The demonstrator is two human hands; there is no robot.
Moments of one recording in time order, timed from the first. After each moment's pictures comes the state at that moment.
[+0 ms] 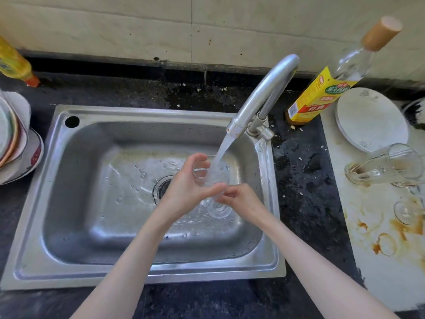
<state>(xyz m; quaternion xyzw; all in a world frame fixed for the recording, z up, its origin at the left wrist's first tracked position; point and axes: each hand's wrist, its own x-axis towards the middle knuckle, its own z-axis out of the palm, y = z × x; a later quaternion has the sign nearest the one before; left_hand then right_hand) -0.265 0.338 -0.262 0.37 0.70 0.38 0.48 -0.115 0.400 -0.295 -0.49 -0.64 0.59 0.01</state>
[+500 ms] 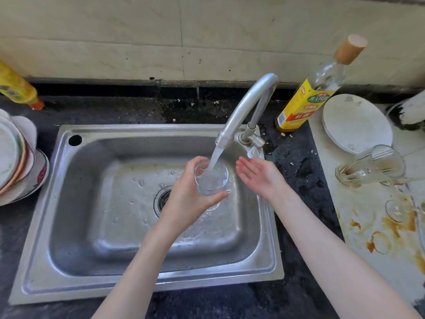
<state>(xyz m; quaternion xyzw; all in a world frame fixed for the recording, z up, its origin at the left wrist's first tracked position) -0.254 0.337 -0.236 0.48 0.71 0.37 0.35 -0.110 0.463 -0.262 -0.51 -0.06 0.80 0.32</state>
